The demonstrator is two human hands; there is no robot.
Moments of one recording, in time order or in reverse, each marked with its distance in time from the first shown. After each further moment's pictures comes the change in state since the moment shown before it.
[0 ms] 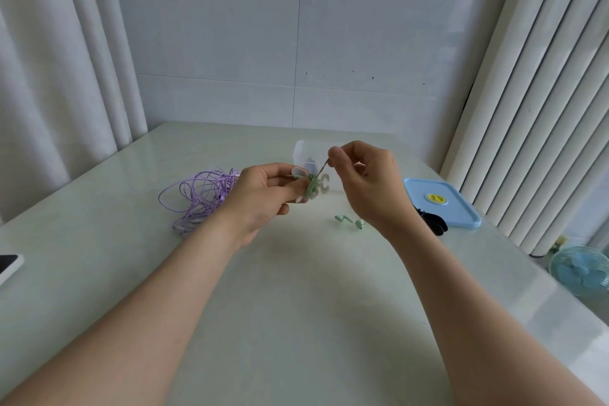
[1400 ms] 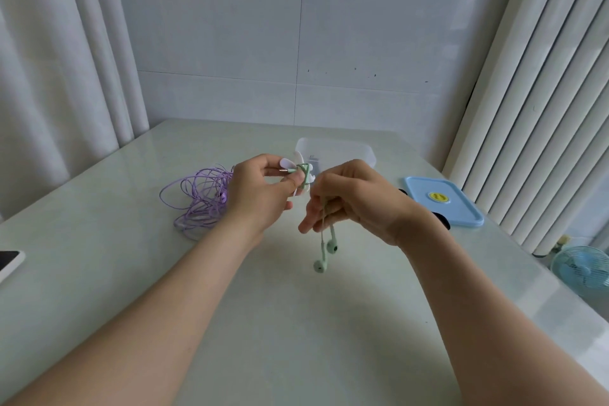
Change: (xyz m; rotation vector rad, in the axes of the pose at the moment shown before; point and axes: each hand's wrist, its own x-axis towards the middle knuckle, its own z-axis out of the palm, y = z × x) left_hand 0.000 -0.005 0.007 0.128 0.313 0.125; right_hand -0.015 -0.033 -0.012 0.372 -0.684 0.266
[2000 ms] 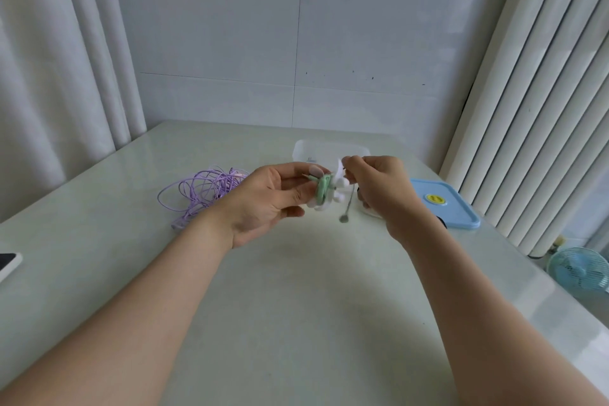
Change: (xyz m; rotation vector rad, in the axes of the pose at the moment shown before) left_hand -0.002 0.013 -0.012 -0.237 -0.629 -0.096; right_hand 0.018 0.023 -0.026 -0.118 0.663 0.093
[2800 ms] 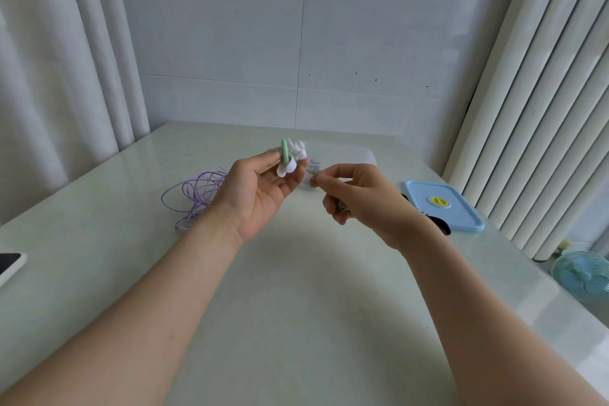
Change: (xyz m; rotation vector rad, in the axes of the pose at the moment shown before) left_hand 0.004 0.014 -0.001 -0.675 0.271 0.045; right_hand -0.011 0.001 0.008 0.084 -0.423 -0.095
